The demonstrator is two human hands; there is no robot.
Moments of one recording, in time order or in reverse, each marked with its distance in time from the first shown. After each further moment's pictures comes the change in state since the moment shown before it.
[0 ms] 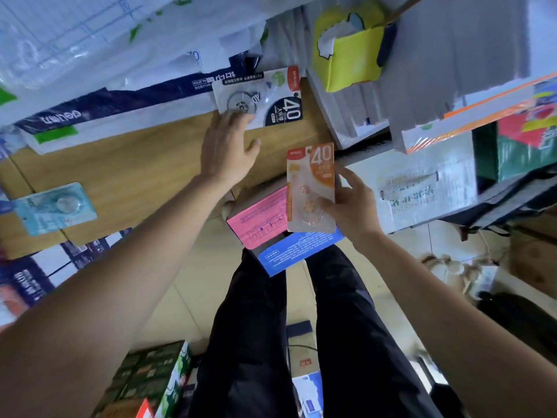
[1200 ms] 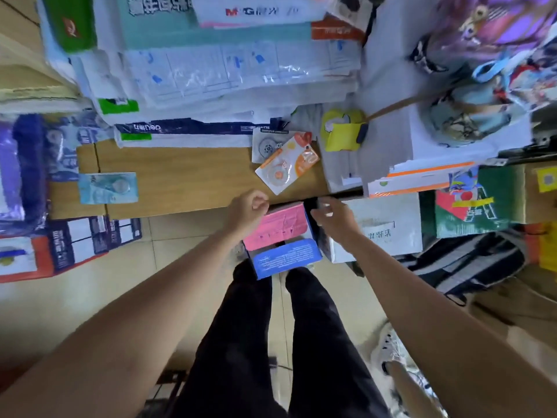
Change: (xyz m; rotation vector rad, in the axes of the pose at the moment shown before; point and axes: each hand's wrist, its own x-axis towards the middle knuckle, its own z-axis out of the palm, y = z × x) left_hand -0.113 0.060 -0.061 -0.569 -0.172 -0.460; right_hand -0.025 -0.061 -0.031 -0.398 -0.158 -0.073
